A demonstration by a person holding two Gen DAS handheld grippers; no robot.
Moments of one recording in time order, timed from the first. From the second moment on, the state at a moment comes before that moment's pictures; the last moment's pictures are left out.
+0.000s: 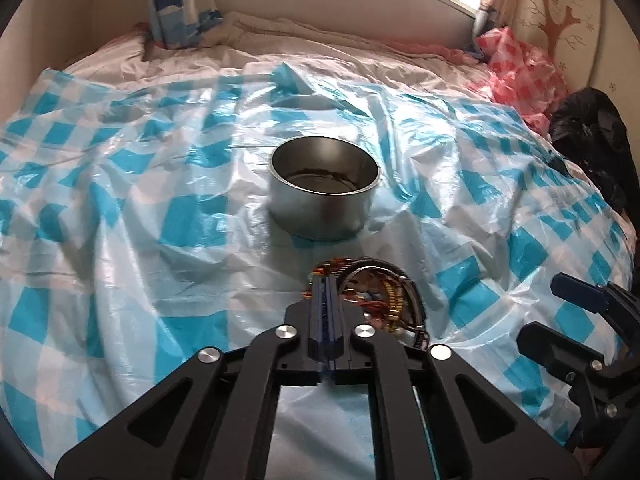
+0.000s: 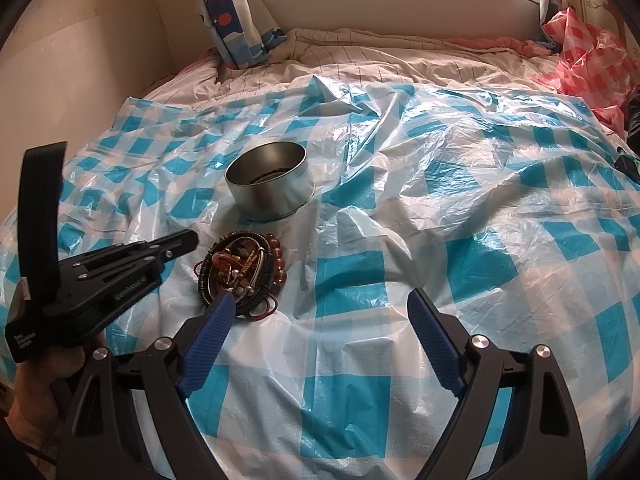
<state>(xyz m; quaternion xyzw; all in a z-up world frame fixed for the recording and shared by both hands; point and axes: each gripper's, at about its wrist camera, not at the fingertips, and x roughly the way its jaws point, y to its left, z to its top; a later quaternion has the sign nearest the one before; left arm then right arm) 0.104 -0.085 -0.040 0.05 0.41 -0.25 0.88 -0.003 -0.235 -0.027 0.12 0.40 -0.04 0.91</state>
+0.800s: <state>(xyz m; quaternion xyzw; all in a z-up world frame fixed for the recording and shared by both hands) 0.107 -0.057 -0.036 -0.02 0.41 -0.23 0.88 0.001 -0.235 -0.029 0.13 0.40 -0.01 0.91</state>
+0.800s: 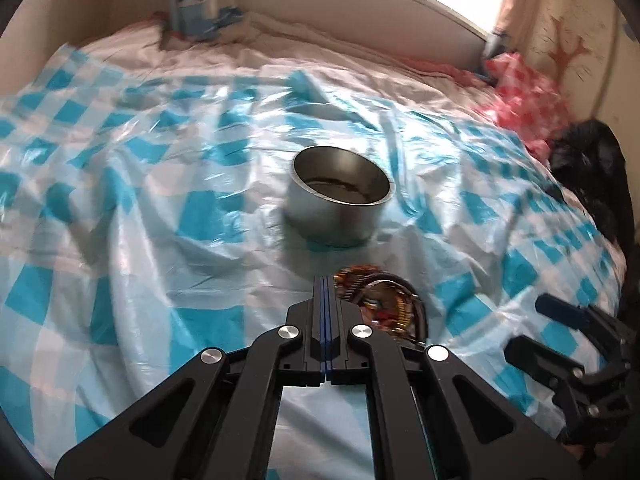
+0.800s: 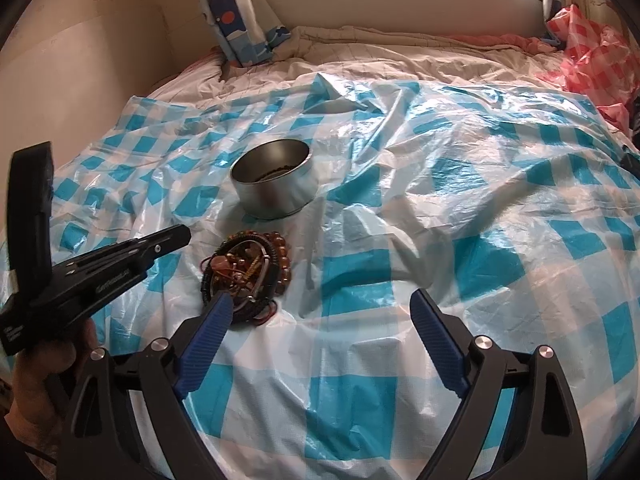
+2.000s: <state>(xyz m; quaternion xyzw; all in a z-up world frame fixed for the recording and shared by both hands) 0.111 -0.039 -0.041 -0.05 0.42 -0.20 0.88 0.046 -0.234 -0.057 0.17 0.45 0.07 0.87</state>
